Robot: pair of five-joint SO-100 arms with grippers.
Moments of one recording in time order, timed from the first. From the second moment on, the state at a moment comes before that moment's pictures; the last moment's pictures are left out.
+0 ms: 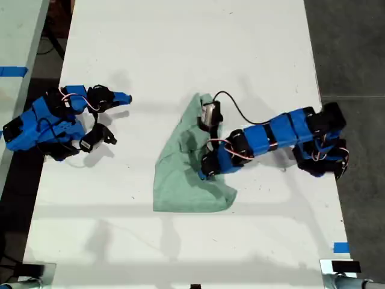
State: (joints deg) arm 0 -37.3 205.7 186.5 51.0 13.5; arm 1 -10.6 77.3 71.6 67.4 -6.2
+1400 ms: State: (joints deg) arm 0 -37.3 205.7 186.5 51.0 13.5; arm 1 3.8 197.8 172.8 66.1 -19.8
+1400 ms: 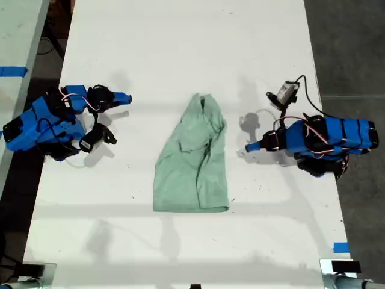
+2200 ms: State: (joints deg) arm 0 -40.7 205.7 186.5 55.5 11.6; arm 1 18.5 200.0 174.7 77.2 -28.1
